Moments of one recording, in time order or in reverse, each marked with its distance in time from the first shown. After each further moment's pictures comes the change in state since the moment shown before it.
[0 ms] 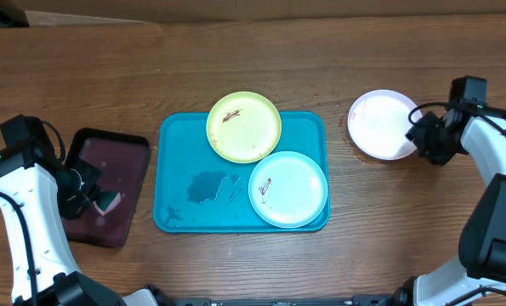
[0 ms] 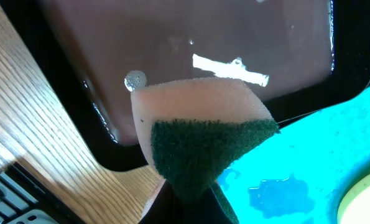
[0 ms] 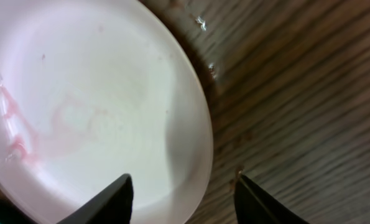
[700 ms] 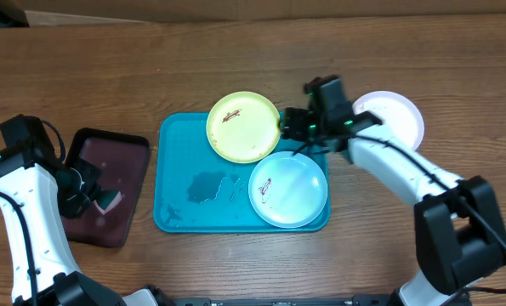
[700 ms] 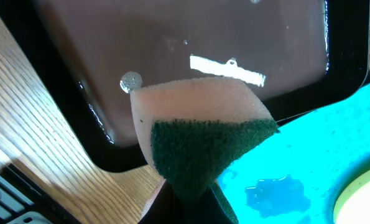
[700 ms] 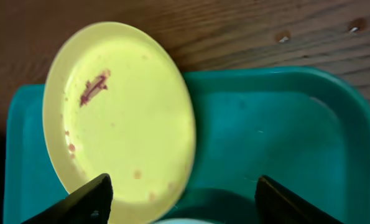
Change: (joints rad) left arm 0.000 0.000 -0.001 0.007 0.008 0.000; right arm 0.696 0.001 -0.001 0.400 -0.003 0.040
